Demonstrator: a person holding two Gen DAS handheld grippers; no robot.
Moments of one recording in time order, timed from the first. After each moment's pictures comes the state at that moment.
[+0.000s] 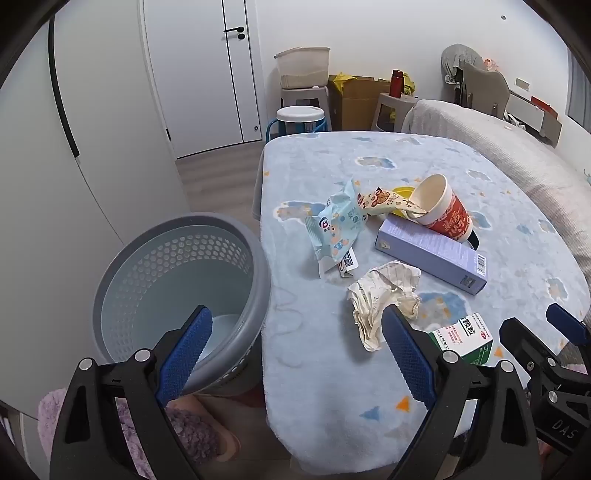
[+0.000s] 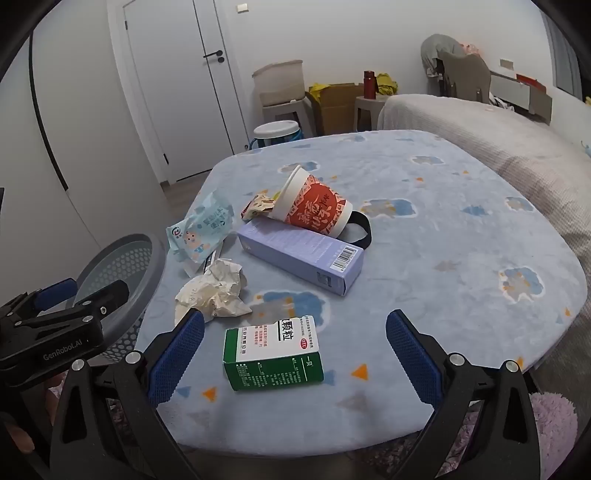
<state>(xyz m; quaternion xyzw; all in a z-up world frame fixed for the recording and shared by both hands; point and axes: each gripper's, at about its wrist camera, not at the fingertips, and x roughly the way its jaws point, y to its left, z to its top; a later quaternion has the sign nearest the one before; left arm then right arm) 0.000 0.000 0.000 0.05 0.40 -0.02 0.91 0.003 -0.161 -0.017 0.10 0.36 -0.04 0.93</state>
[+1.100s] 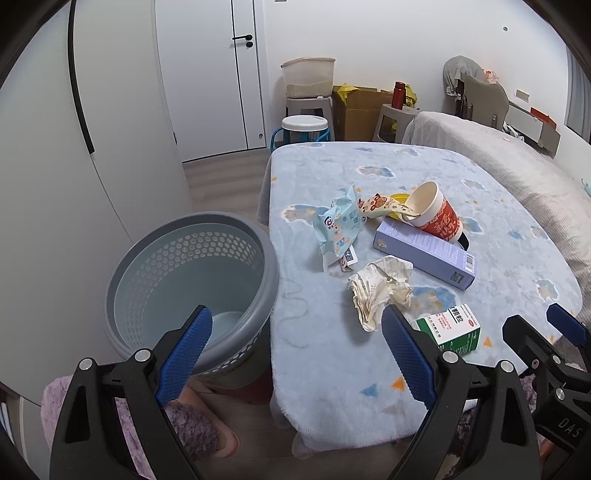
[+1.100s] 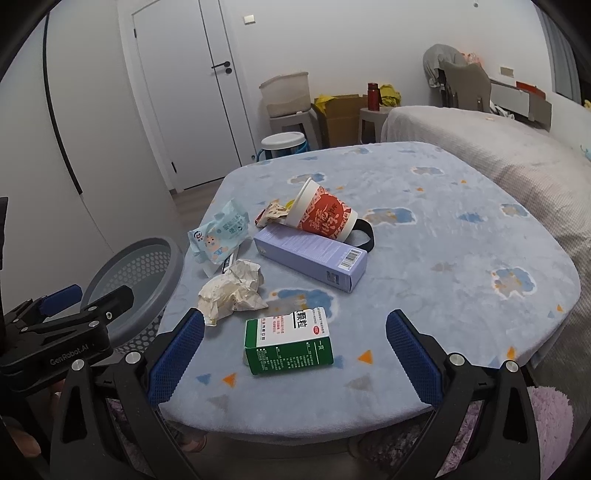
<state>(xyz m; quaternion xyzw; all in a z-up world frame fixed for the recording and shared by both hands) -0.033 0.012 0.013 0.04 0.39 -0.02 0.92 -0.026 -0.152 -0.001 0.10 0.34 -0.03 0.93</state>
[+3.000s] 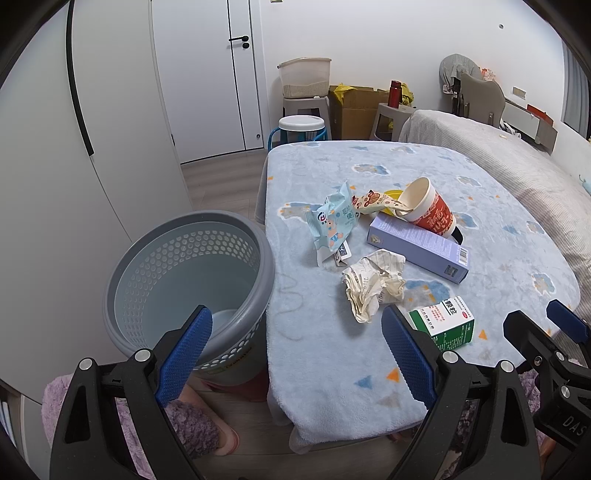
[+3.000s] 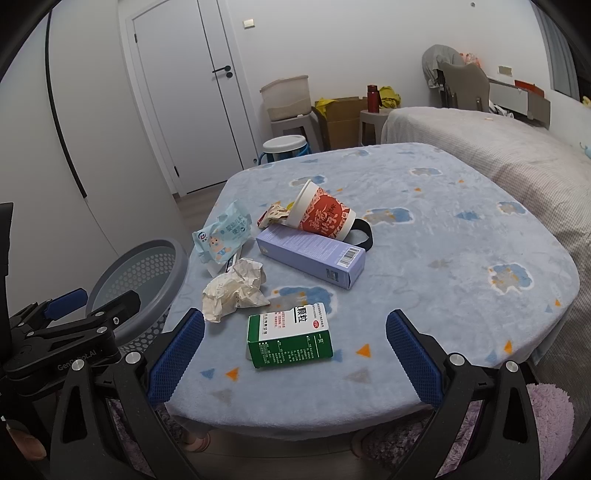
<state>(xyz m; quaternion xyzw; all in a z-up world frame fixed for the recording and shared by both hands) -0.041 0.007 0.014 0.04 0.39 -0.03 0.92 -0.035 -0.154 0.001 0.11 0.33 -0.03 0.94</state>
